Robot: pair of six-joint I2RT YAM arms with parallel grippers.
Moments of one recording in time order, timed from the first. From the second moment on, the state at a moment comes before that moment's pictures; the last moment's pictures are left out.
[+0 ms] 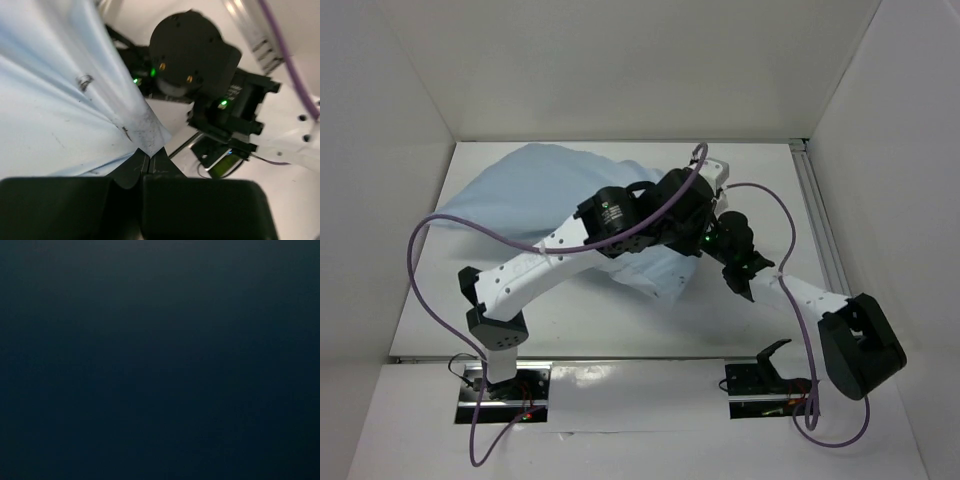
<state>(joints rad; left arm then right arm) -1.17 1.87 2.30 -1.14 -0.25 -0.55 0.46 1.26 0.52 0.54 -0.31 1.01</state>
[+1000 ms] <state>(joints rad) -0.93 1.61 1.88 -0.91 0.08 -0.61 0.48 1.24 0.47 0.36 -0.32 0.87</state>
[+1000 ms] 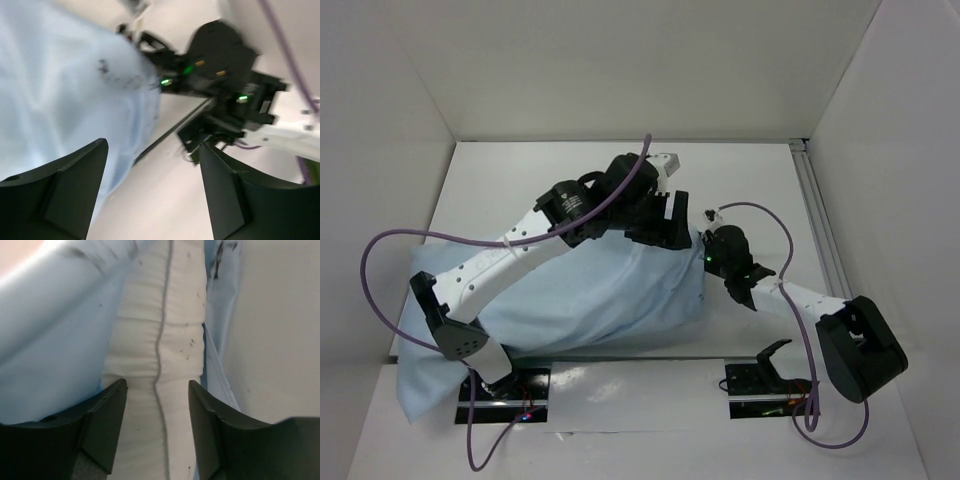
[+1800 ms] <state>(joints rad) -0.74 1.55 1.41 -1.14 -0.27 -0.68 0.64 1.29 0.47 0.36 -0.36 0.78</state>
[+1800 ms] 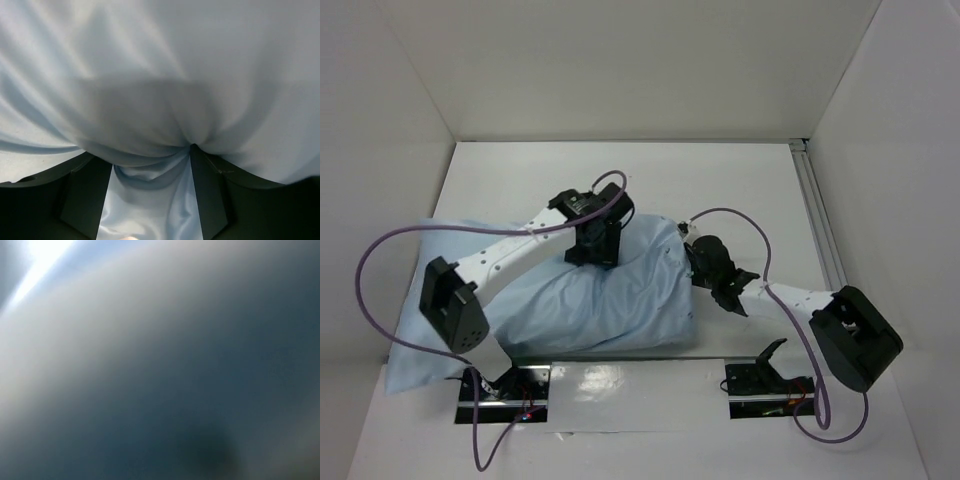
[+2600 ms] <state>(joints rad) -0.85 1.77 1.82 -1.00 -0.19 -0.62 0.70 1.08 0.56 0.01 -0.11 0.75</state>
